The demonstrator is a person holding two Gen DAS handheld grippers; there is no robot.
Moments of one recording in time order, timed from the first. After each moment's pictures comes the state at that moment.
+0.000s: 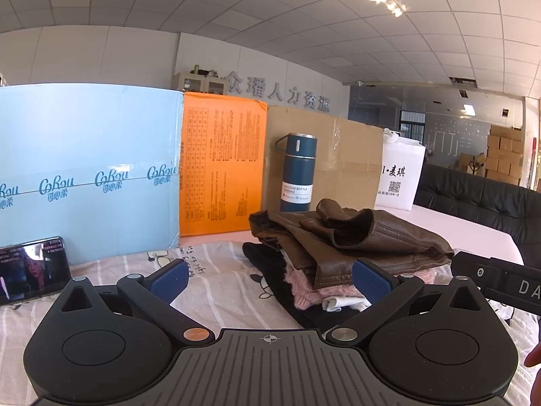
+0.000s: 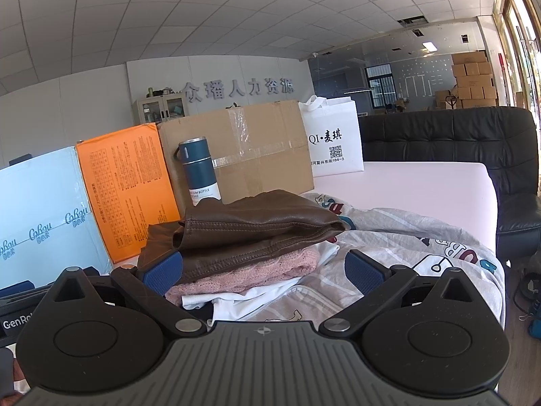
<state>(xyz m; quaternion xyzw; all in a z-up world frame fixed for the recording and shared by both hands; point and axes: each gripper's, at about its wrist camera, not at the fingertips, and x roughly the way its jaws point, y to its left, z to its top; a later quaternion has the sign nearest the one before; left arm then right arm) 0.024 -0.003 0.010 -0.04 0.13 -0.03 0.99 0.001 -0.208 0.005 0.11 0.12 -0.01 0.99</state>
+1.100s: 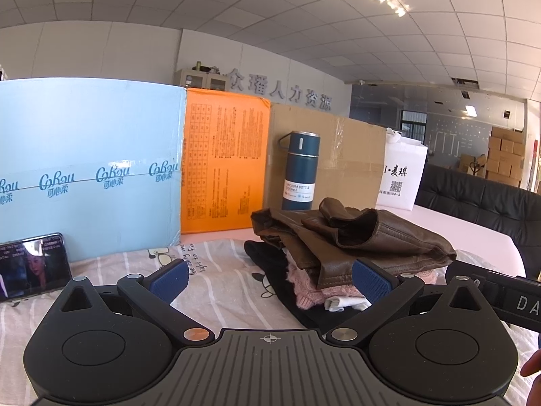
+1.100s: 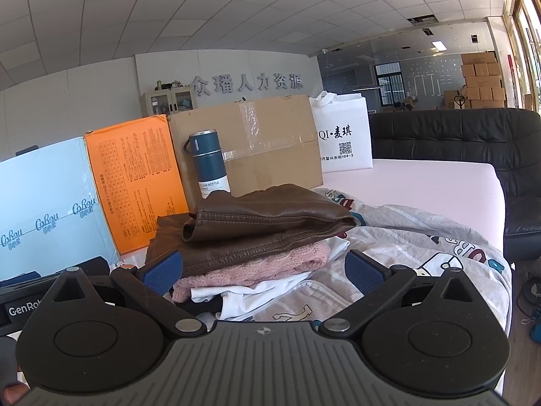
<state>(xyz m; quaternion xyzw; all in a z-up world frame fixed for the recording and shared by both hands) 0.028 0.001 0.009 -0.04 0.14 -0.02 0.99 0.002 -0.201 0.005 0.10 0.13 0.00 0.99</state>
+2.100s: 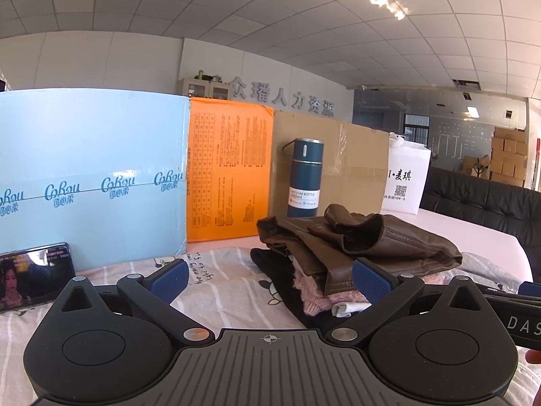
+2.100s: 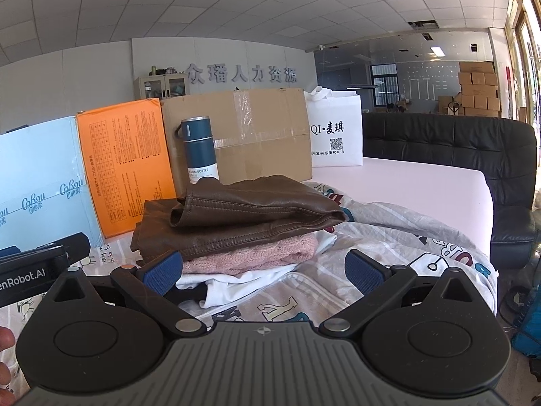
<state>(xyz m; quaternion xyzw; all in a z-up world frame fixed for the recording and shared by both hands) 0.027 0.001 0.009 -0.03 0.12 -0.02 0.99 0.006 -0.195 0.001 0.07 0.15 -0.02 0.99</state>
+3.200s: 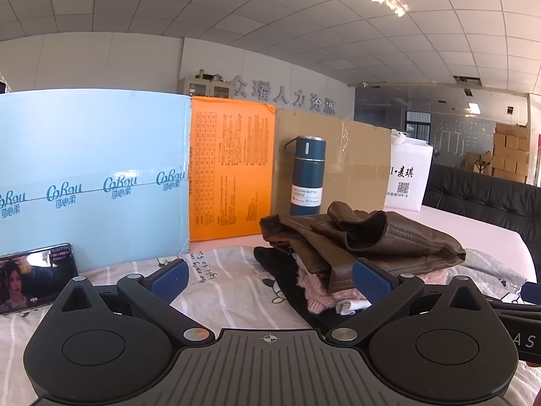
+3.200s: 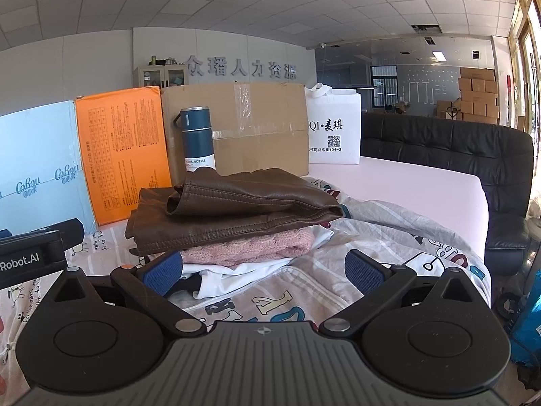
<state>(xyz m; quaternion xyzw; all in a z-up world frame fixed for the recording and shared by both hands) 0.028 0.003 0.008 -0.03 0.13 -0.01 0.99 0.007 -0.189 -0.003 0.04 0.16 -0.02 0.99</state>
